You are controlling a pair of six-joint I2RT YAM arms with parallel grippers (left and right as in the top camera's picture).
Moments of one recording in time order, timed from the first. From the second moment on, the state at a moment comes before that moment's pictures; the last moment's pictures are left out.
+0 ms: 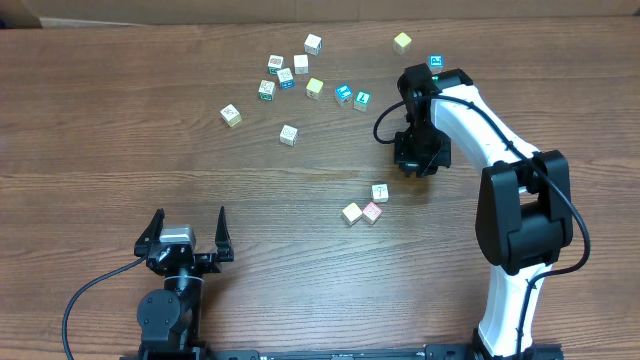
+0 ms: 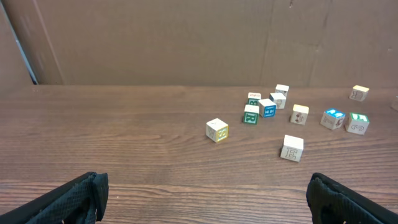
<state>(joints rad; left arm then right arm) -0.03 0.02 0.01 -0.07 -0.06 -0.02 0.25 2.13 1.66 -1.22 -0.03 0.37</state>
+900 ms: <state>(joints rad) -0.03 0.02 0.01 -0.07 -0.06 -0.02 0.35 2.13 1.64 -1.24 -0.06 0.38</state>
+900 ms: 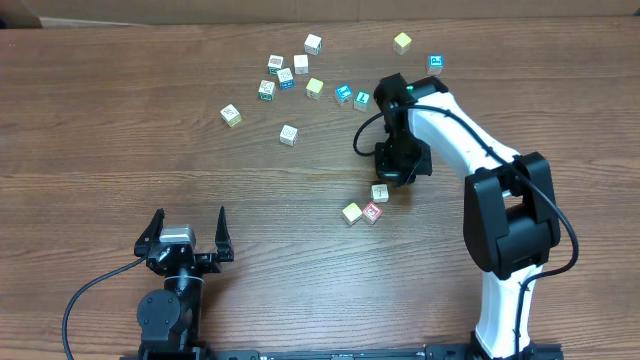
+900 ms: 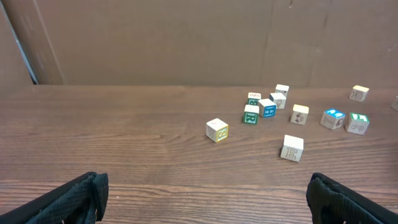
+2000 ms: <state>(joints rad) -0.03 0.02 0.01 -0.07 -0.06 -0.02 0.37 2.13 1.64 -1.23 -0.07 0.36</state>
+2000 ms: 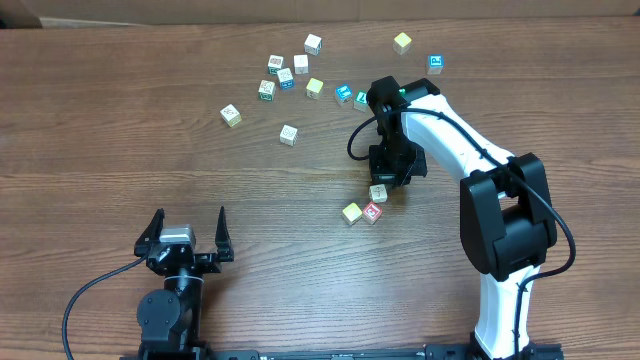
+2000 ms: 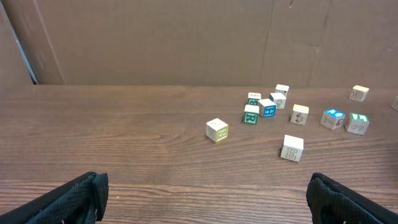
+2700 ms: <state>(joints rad) -0.03 0.02 0.01 -0.07 -0.06 -0.02 0.29 2.13 1.64 -1.11 0.02 0.35</state>
